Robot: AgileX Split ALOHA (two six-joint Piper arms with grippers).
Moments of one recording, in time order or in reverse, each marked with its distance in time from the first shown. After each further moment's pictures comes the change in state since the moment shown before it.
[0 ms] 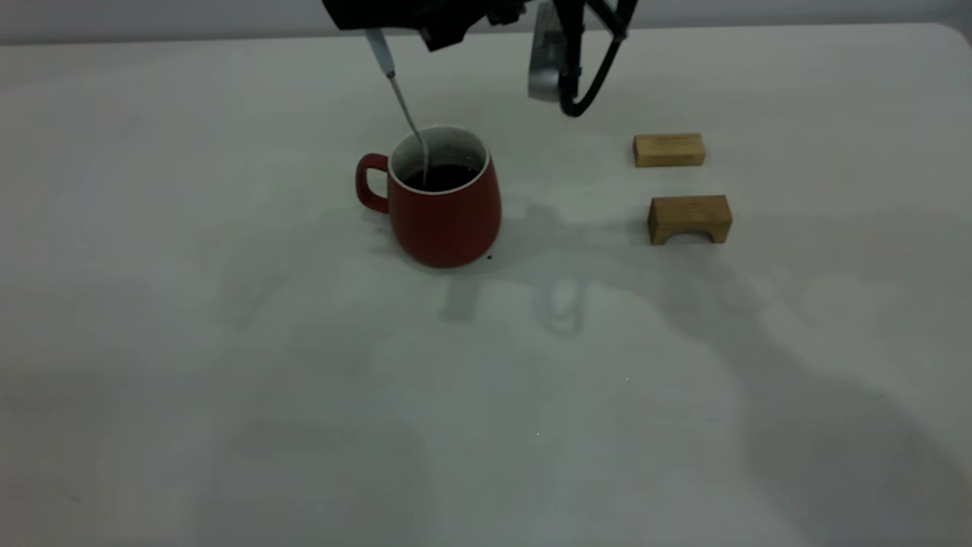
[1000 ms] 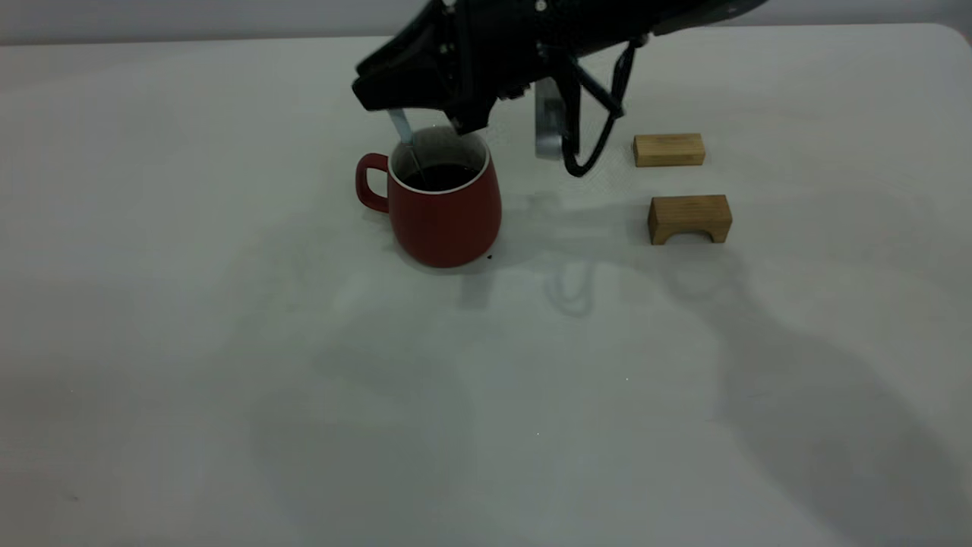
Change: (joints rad) left arm 0.000 0.000 0.000 0.000 0.000 0.001; right arm -0.038 0.181 -0.136 -0.059 0.066 -0.159
